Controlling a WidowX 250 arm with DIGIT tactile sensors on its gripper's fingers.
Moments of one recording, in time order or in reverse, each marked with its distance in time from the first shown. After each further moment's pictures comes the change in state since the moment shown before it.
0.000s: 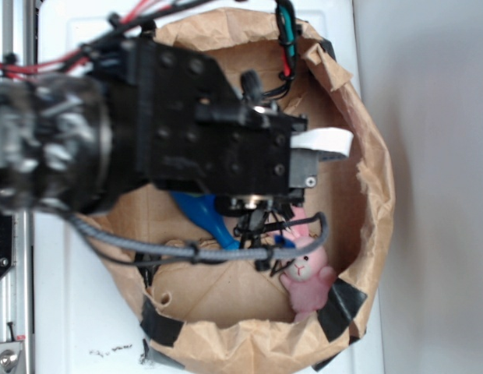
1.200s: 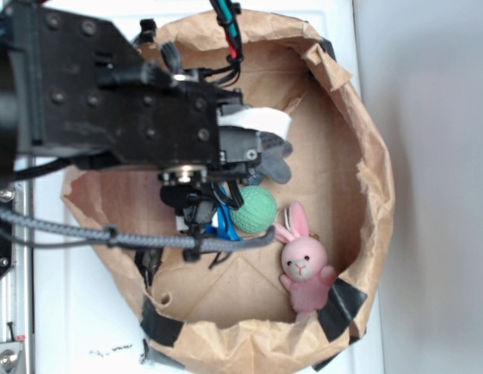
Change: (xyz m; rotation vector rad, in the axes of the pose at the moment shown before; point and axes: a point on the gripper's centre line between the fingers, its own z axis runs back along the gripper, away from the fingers) arm -0.027 0.001 0.008 -0.054 0.024 -0.054
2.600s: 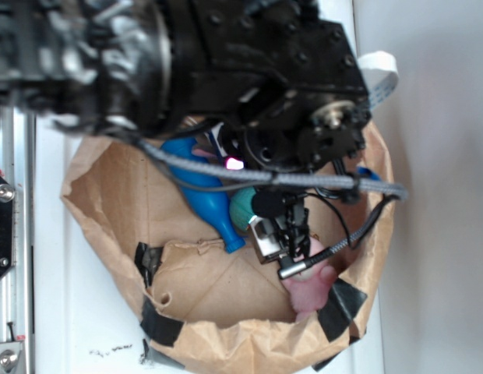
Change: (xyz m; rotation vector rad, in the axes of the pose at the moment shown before) arm 0.038 -0.009 -0.002 -0.243 0.164 0.385
